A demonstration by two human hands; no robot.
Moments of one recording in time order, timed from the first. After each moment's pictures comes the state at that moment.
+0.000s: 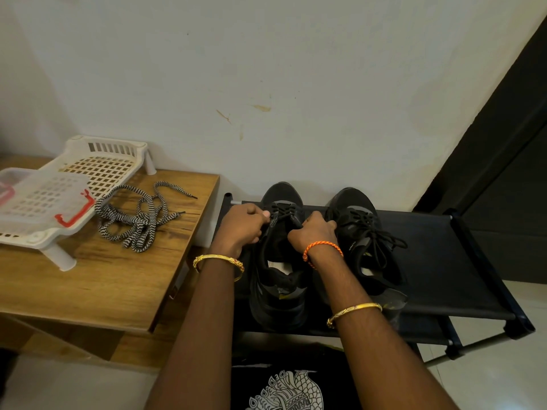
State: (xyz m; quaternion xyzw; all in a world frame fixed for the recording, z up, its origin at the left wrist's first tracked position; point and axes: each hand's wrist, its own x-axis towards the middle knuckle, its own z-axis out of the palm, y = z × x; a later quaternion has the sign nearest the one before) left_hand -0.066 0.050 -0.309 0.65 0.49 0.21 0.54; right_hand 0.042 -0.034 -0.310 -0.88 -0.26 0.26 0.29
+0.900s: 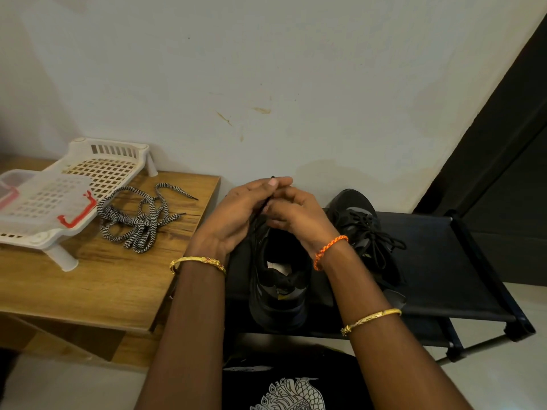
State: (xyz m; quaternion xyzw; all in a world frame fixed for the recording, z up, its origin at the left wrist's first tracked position) left_hand -0.080 0.029 -0.254 0.57 0.25 0.27 0.74; right_hand 0.018 -0.037 -0.263 -0.59 -0.36 0.40 0.60
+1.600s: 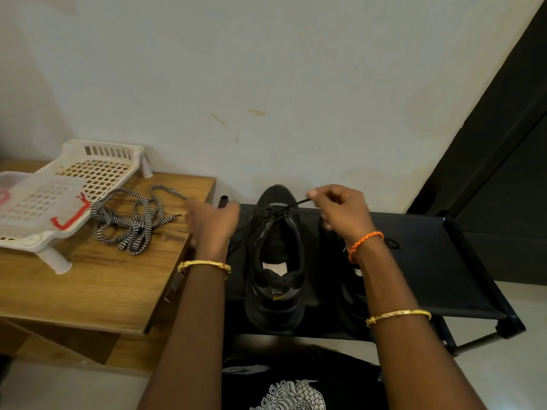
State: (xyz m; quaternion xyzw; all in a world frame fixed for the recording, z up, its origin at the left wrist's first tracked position) left_hand -0.081 0.047 -0.289 0.52 0.60 0.36 0.49; right_hand 0.074 -0.061 -0.267 -0.69 -0.33 0.23 0.60
